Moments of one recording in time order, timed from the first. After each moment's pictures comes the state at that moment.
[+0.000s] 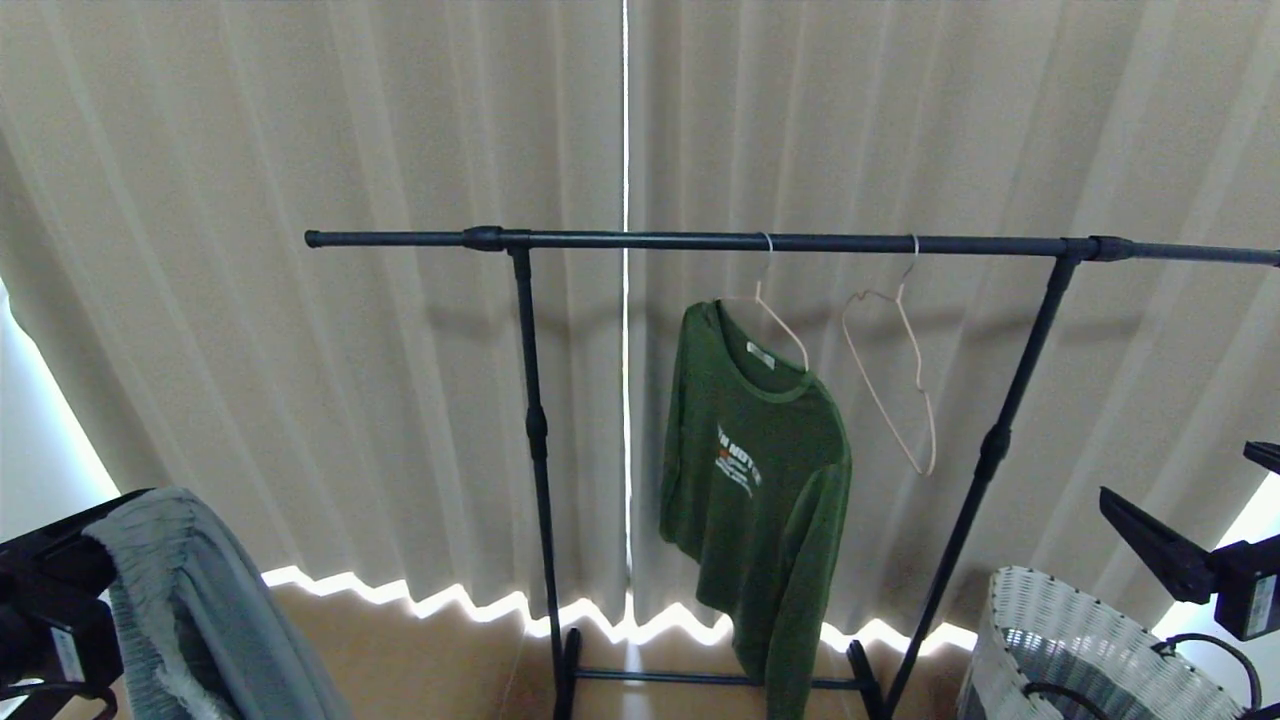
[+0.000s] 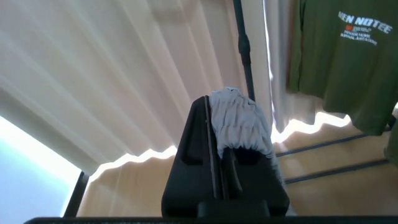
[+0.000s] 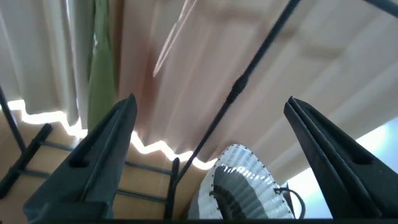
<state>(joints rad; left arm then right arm) -0.14 0.92 -0.33 -0.41 0.05 0.34 0.24 1.02 -0.32 -0.50 -0.26 -0.25</state>
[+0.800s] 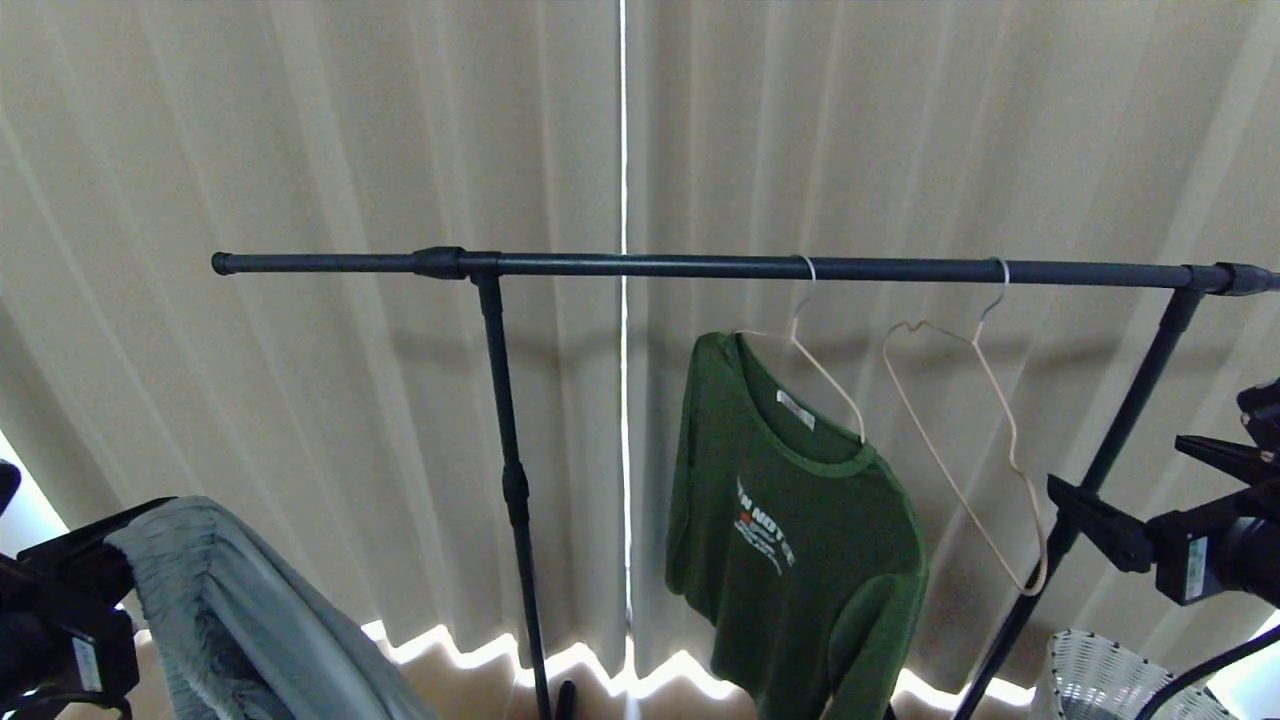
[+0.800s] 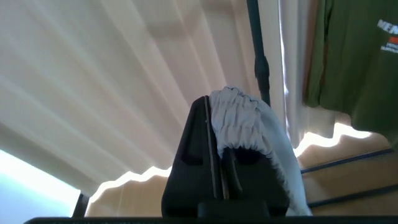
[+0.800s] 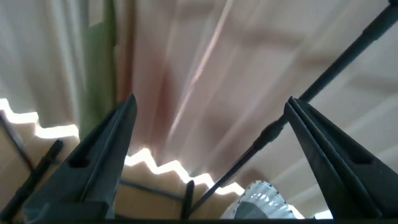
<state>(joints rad) -0.17 0.92 -0.32 -0.41 0.06 0.35 0.20 1.16 -0.39 -0.50 -0.18 -0.18</state>
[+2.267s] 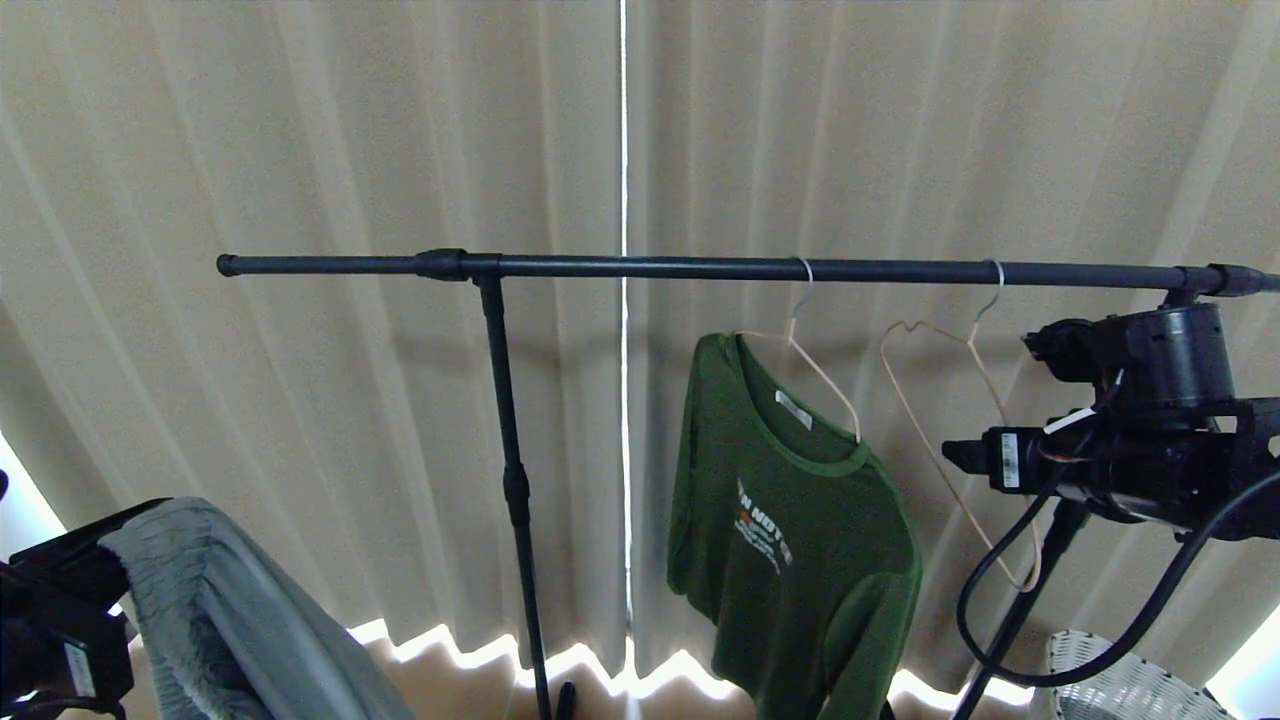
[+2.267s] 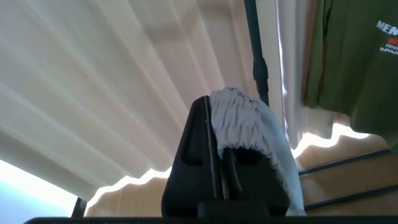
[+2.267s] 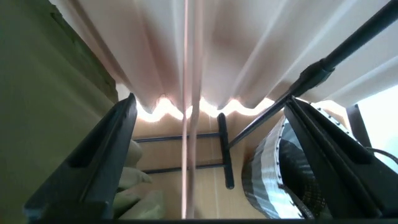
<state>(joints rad) -0.17 0.91 -0.32 -0.41 0.05 0.35 0.20 1.63 -0.82 -0.16 -0.35 0.22</state>
